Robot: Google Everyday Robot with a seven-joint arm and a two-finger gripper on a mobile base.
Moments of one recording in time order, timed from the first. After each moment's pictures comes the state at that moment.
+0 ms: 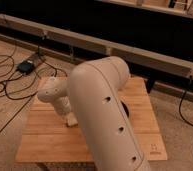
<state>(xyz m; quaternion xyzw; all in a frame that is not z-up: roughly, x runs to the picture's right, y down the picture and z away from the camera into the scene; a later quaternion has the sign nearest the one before) -0.138 0.178 0.856 -0.21 0.31 0.50 0.78</state>
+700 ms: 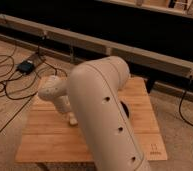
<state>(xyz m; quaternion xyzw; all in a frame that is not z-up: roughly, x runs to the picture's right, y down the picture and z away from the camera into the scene) -0.128 0.172 0.852 -0.21 0.33 0.52 0.76</state>
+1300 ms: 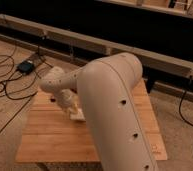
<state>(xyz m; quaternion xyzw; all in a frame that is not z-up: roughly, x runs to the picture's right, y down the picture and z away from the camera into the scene) -0.128 0.131 0.816 -0.22 0.31 0.57 0.73</state>
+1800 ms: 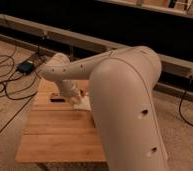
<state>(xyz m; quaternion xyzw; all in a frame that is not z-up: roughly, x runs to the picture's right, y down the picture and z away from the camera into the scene) -0.092 0.068 0.781 -0.18 0.29 0.60 0.72</state>
